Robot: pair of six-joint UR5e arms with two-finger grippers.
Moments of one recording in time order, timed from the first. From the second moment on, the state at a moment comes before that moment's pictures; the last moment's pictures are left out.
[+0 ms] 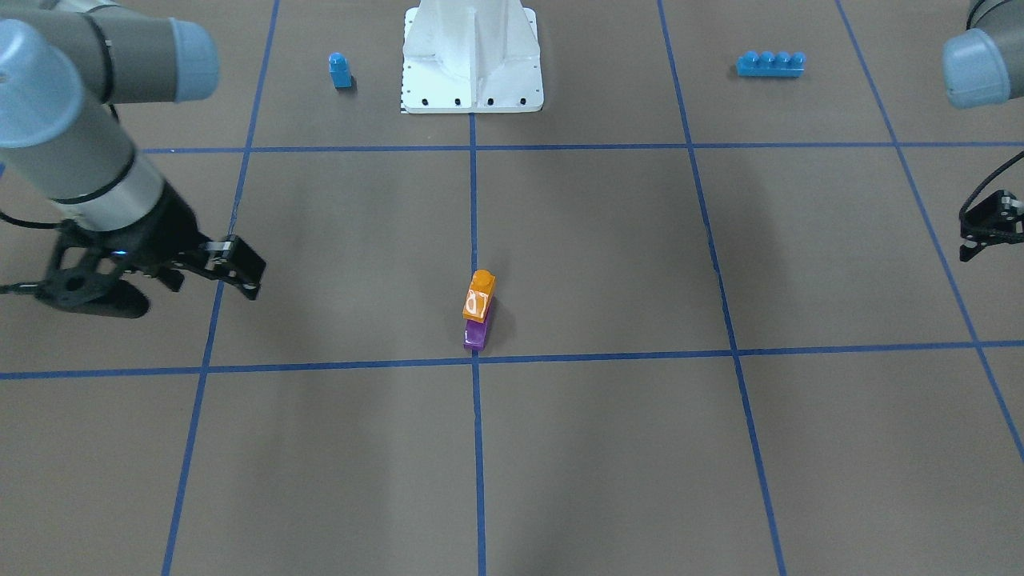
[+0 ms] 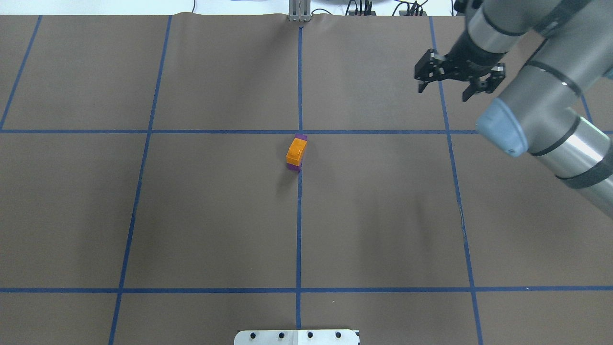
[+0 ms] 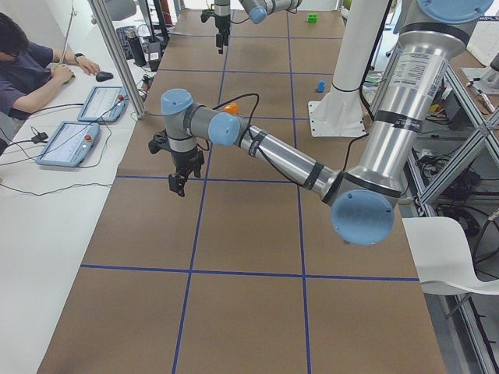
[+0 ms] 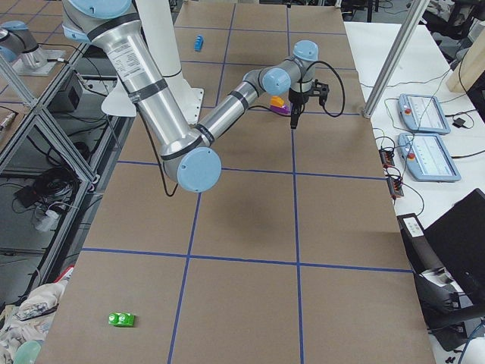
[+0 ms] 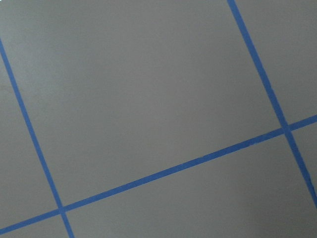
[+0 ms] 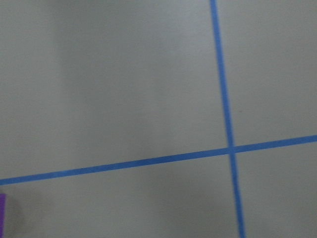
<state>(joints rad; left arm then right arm) -1.36 -1.83 -1.76 -1.37 -2.21 0.08 1.05 -1.10 1.79 -1.71 2.24 0.89</state>
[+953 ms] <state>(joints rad) -1.54 -1.62 -1.76 -1.40 -2.32 0.12 1.46 -1.56 1.77 -1.65 2.39 0.16</state>
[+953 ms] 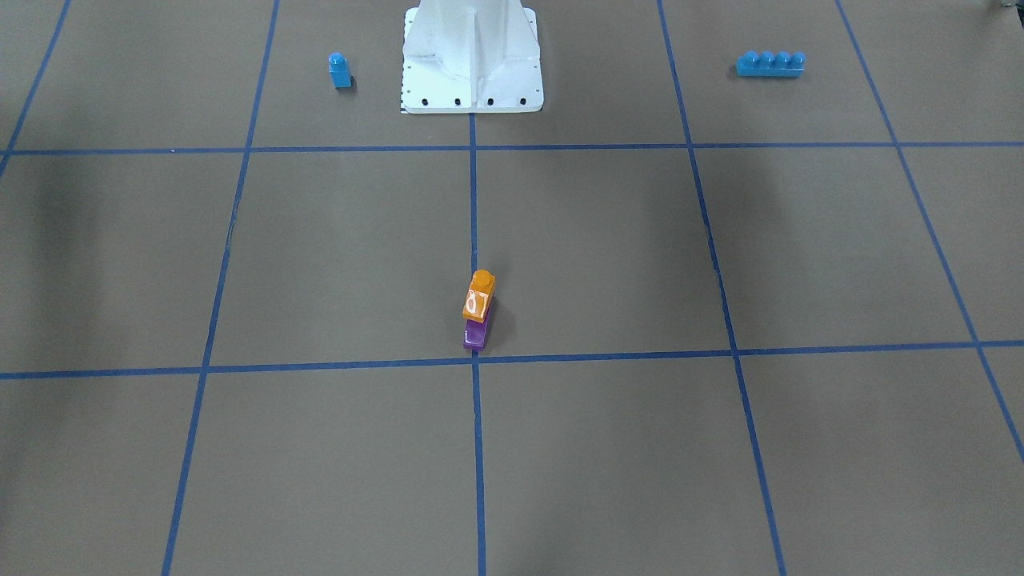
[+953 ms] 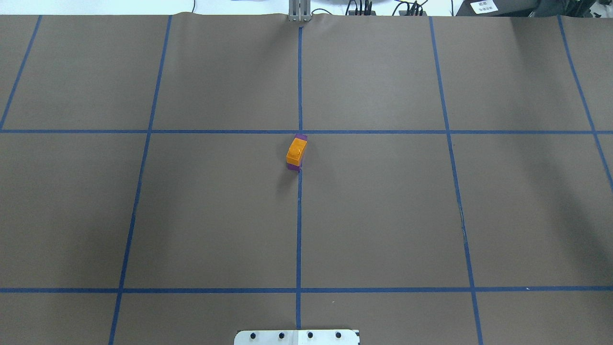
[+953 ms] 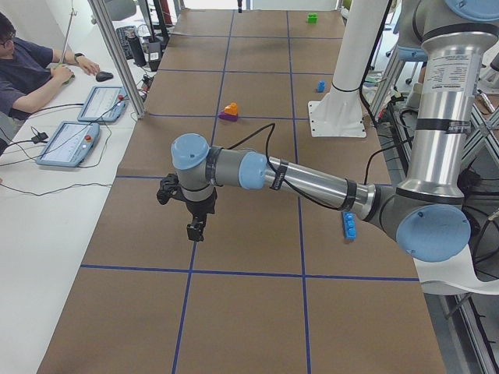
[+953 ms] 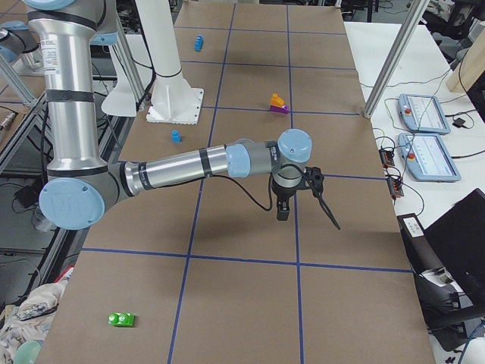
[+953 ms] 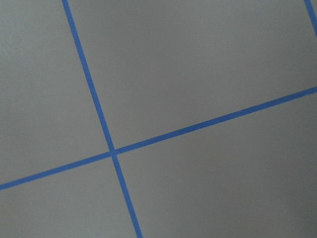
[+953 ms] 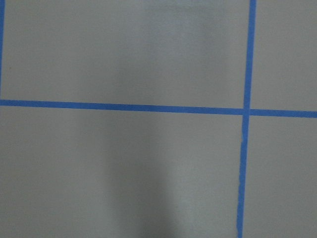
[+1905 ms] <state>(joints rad) -1.60 -1.52 -1.68 -1.42 -2.31 0.19 1.61 -1.65 1.74 -1.60 2.41 0.14</state>
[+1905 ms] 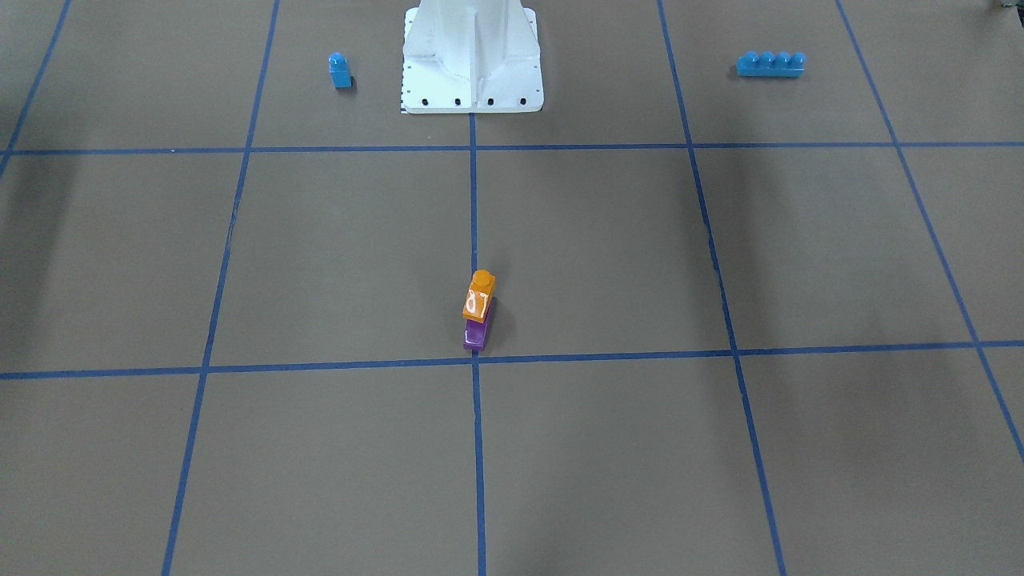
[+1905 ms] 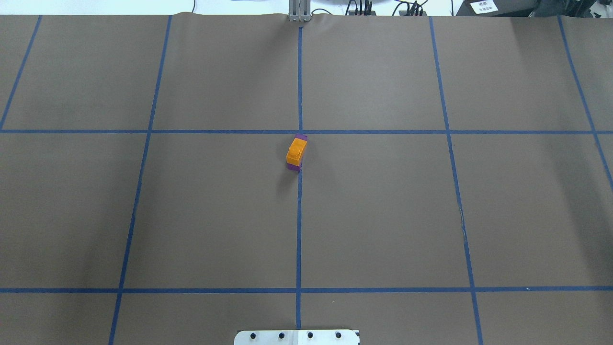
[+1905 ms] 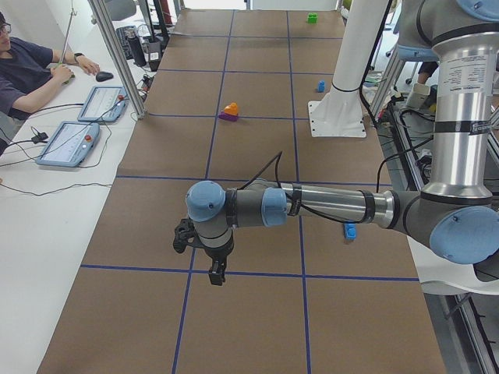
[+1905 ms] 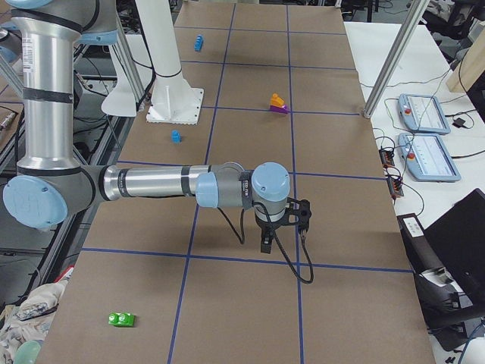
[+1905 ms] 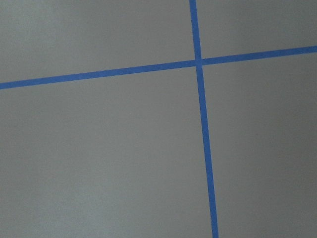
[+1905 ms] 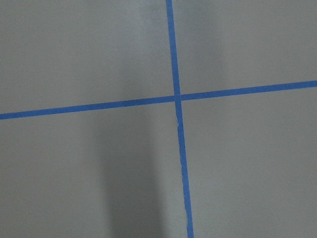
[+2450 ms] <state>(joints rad) -1.60 -1.52 -1.69 -1.44 -2.31 0.18 1.61 -1.68 1.74 -1.60 2.38 0.14</state>
